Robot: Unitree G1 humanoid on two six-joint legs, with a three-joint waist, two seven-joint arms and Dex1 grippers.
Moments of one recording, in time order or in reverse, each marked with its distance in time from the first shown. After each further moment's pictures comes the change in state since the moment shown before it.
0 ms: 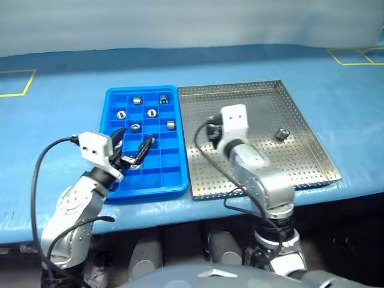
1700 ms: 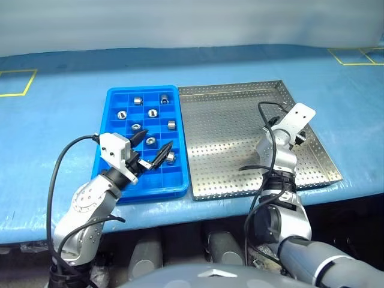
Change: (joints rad) left arm -0.055 -0.021 -0.140 0.005 -0.013 -0.008 -0.064; right arm -0.288 -0.089 -0.677 1.009 -0.045 -0.809 -0.582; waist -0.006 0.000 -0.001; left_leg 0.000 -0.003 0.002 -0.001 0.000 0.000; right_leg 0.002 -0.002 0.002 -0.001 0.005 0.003
